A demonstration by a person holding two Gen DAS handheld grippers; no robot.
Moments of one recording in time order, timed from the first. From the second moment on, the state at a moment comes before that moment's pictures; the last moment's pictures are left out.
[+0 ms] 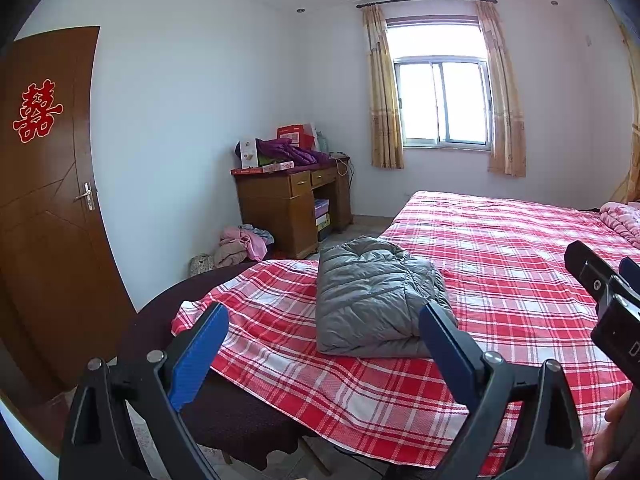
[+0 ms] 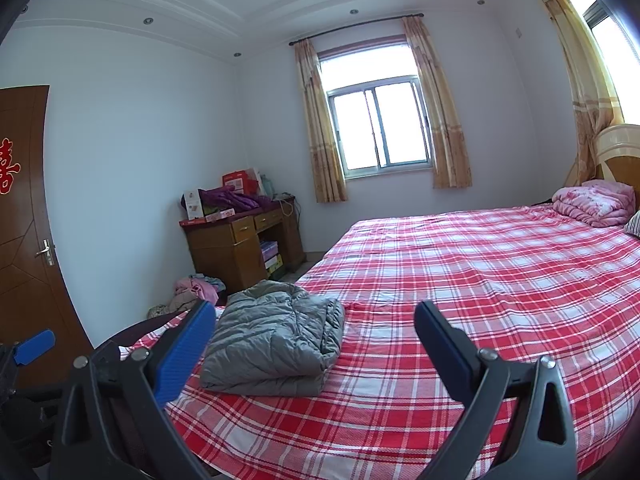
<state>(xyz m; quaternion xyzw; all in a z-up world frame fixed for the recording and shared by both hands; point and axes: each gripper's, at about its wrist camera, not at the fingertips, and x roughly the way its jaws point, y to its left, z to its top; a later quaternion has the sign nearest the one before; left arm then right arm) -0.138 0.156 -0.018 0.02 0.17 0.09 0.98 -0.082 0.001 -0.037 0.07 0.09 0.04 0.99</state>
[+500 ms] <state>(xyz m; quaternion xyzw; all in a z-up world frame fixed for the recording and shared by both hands) -0.134 0.155 -0.022 0.02 0.16 0.11 0.98 -0.085 0.006 -0.037 0.08 0.09 0.03 0.99</state>
